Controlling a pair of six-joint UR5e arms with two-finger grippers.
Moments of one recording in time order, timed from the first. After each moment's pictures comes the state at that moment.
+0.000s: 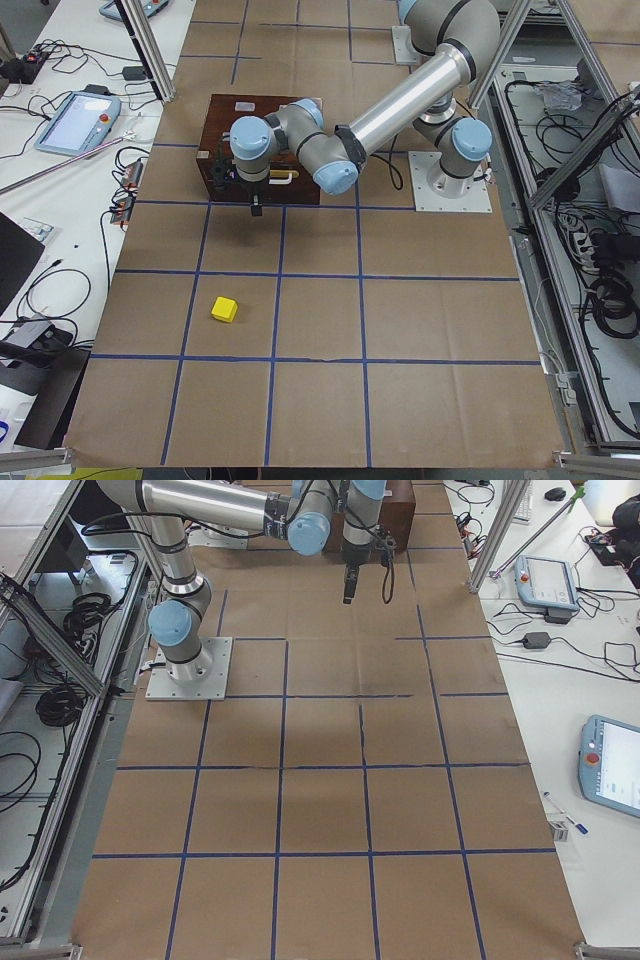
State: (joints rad) left arm -0.96 -1.94 -1.54 -1.28 1.29 0.51; right arm 1.43 -1.52 1.65 -1.63 -1.57 -0.03
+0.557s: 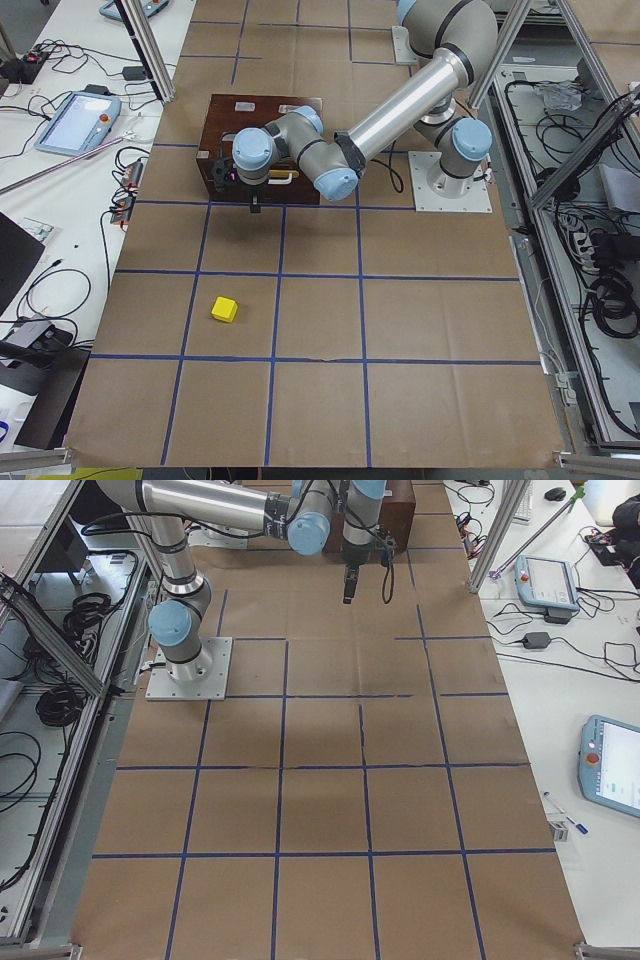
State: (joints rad) left arm -0.95 -1.95 -1.56 -1.29 1.21 0.55; right arm 1.43 -1.52 1.65 -1.63 -1.57 -0.03
